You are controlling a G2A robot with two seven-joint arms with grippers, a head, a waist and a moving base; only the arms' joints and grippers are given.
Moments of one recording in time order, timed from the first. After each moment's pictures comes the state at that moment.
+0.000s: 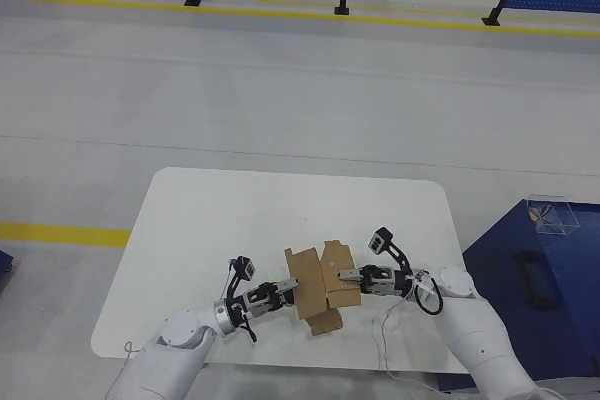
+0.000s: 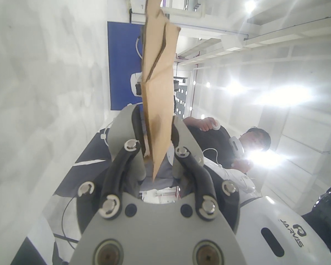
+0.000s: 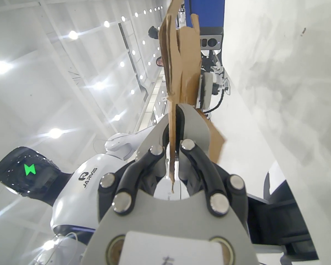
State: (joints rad) left arm 1.08 -1.32 -1.09 -1.01 -0.52 -0.44 -0.97; right arm -0.86 -1.22 1.18 -0.75 0.64 -0.32 1.50
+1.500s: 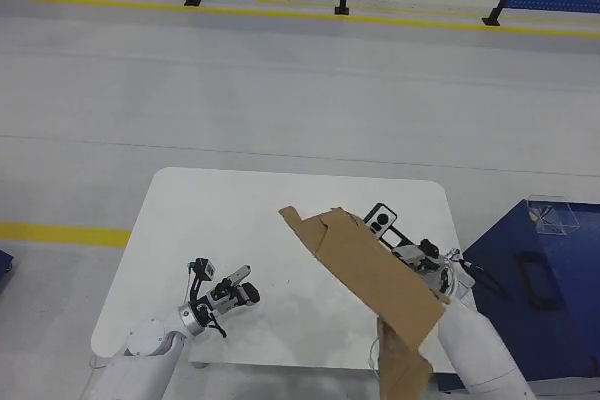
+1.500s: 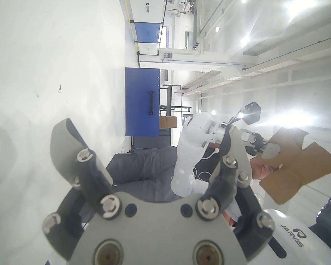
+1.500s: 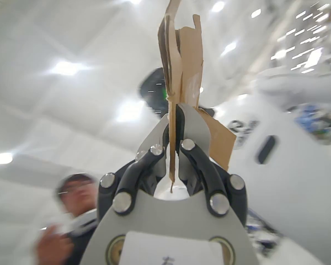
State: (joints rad) left arm 1.14 -1.27 -1.23 -1.00 -0.49 -0.48 -0.94; right arm -1.12 -1.17 1.14 -1.60 1.61 0.46 1.35
